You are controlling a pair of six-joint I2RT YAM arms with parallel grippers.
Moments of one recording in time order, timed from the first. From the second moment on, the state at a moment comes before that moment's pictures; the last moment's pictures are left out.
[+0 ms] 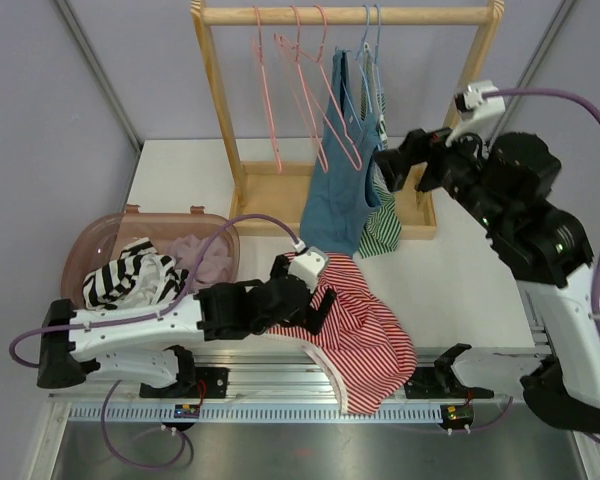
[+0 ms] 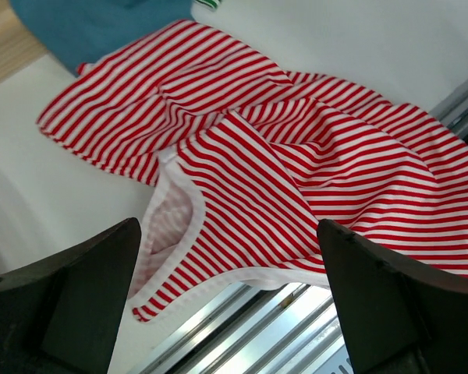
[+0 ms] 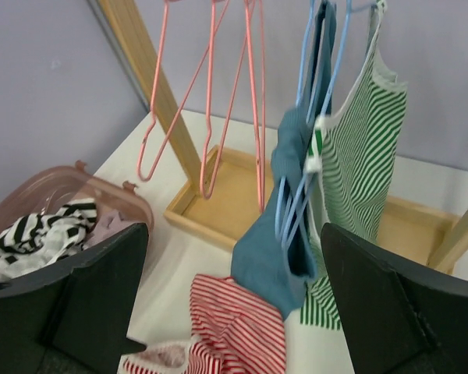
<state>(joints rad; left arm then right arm) -1.31 1.12 0.95 -0.52 -0.44 -0.47 0.60 1.19 1.85 -0.72 0.11 0.18</state>
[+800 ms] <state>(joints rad) -1.38 1.80 1.04 -0.23 -0.39 -0.51 0.60 0.60 1.21 -0.67 -0.07 0.36</state>
